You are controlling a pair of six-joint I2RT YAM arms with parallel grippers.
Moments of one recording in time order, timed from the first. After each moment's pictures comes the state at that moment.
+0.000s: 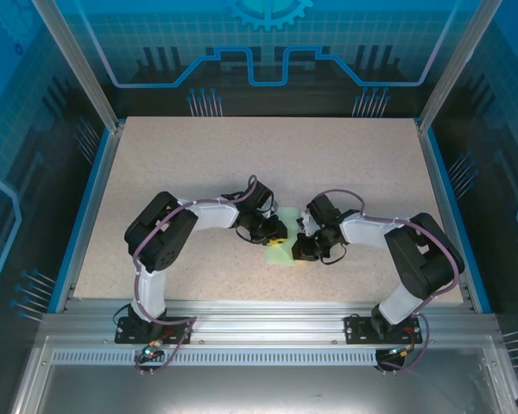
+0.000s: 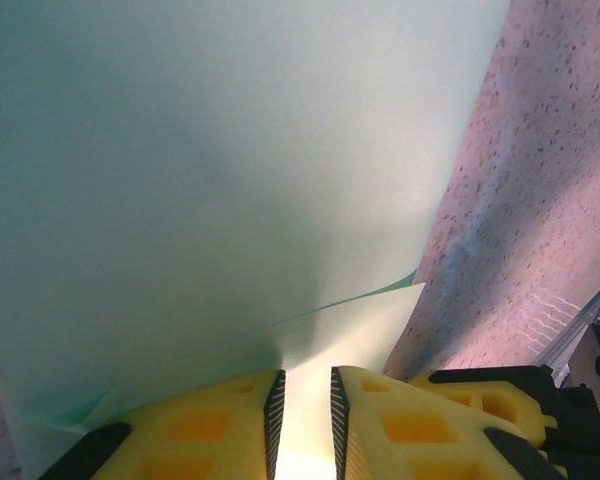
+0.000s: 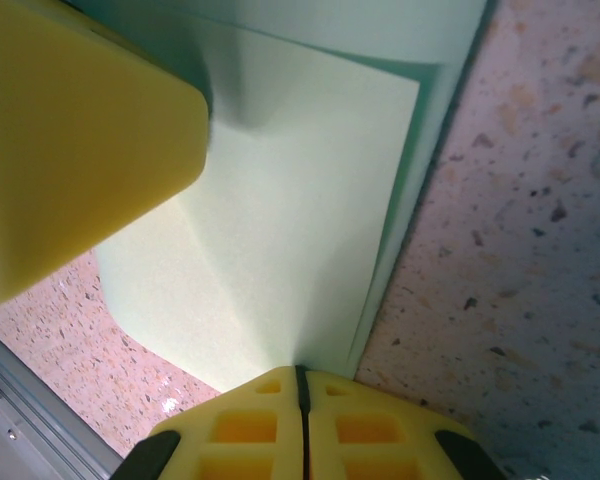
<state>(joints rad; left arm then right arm) -0.63 1.98 1.14 -0.26 0.56 -0.87 0.51 1.63 0.74 -0.42 -0.50 0.49</state>
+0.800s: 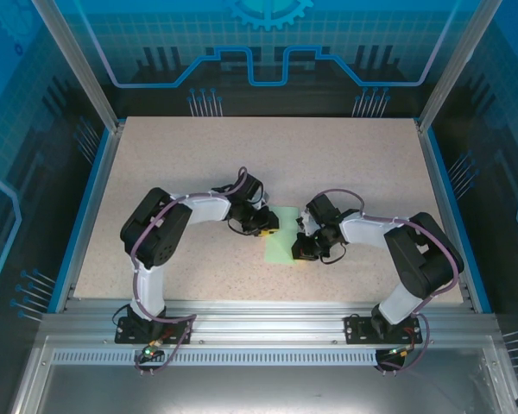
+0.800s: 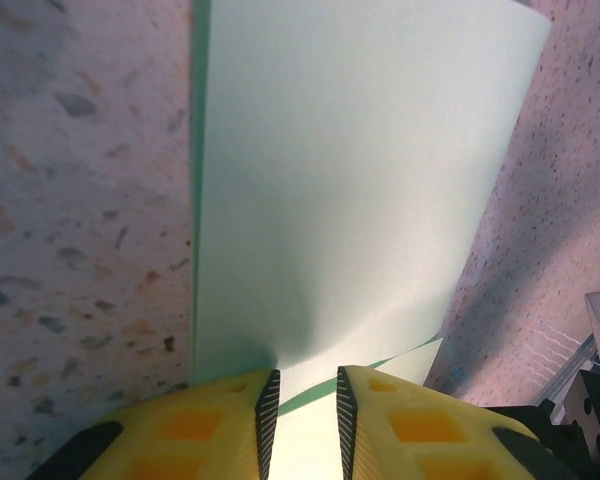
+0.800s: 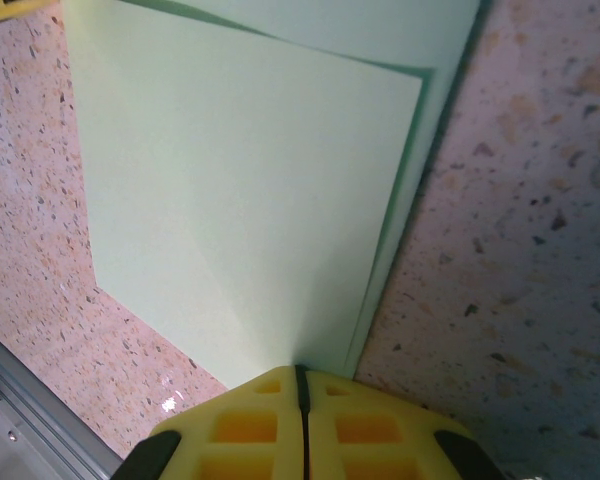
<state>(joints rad) -0.54 1.98 1.15 -0.27 0.55 -0.80 0.51 1.63 0.74 -0.42 -0.50 0.49</state>
